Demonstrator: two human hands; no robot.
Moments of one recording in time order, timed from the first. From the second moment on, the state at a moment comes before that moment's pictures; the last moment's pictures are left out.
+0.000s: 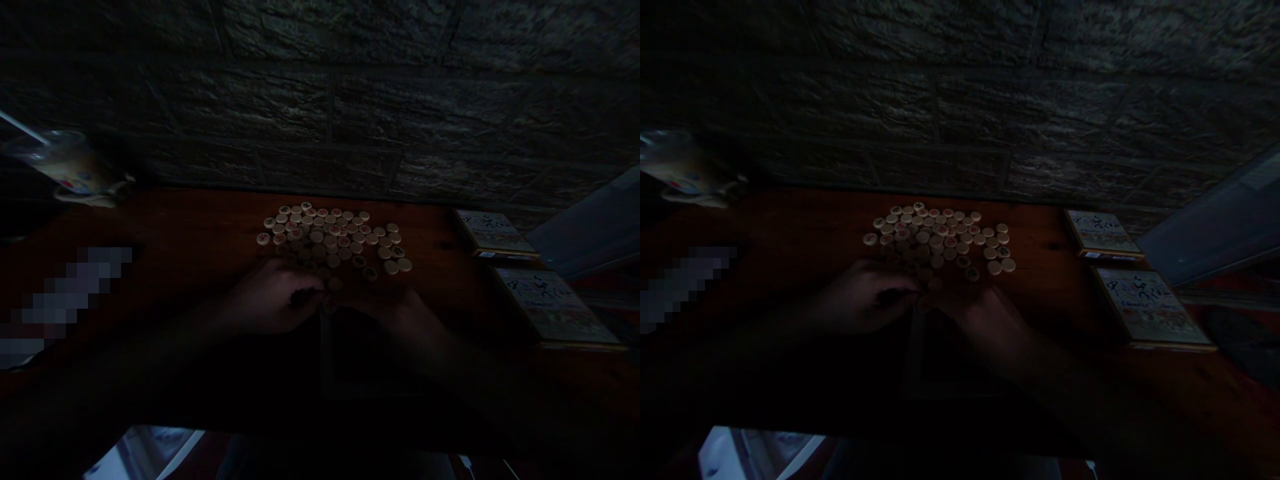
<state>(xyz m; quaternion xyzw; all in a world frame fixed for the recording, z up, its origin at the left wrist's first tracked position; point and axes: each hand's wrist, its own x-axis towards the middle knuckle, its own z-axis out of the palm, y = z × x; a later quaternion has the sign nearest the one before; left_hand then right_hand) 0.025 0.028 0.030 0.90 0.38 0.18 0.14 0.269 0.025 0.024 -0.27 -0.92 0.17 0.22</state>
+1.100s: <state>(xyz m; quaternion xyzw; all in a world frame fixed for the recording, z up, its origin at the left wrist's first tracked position) 0.024 0.028 0.029 0.89 0.38 0.18 0.17 0.267 0.026 0.024 -0.30 -0.90 0.19 0.24</state>
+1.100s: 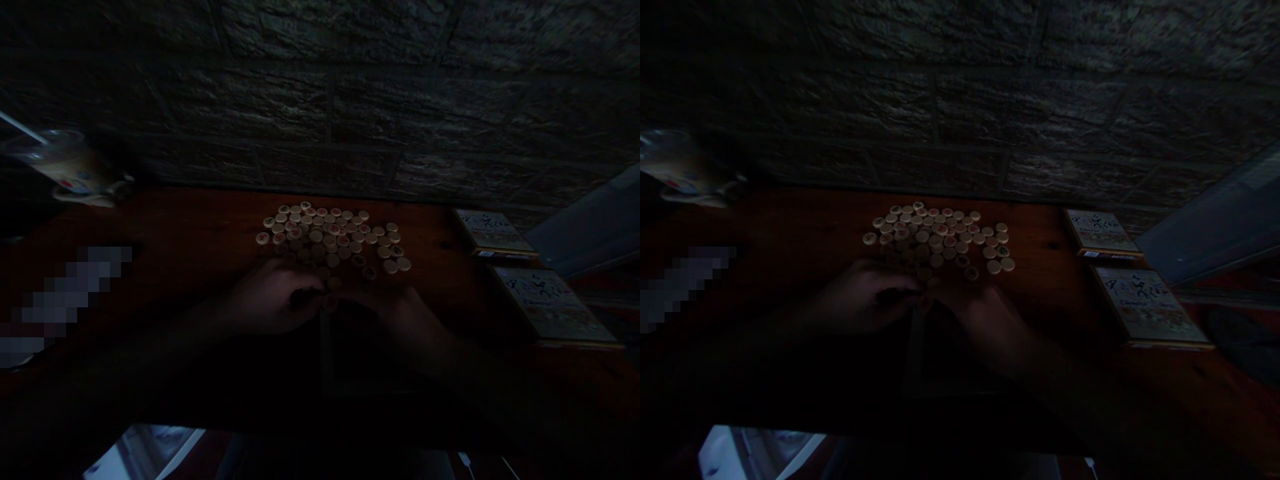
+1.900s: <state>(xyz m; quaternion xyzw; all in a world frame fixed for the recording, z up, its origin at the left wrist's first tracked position) 0.025 0.028 0.030 0.90 0.38 0.18 0.15 0.269 0.026 0.024 -0.28 -0.91 0.18 0.23</state>
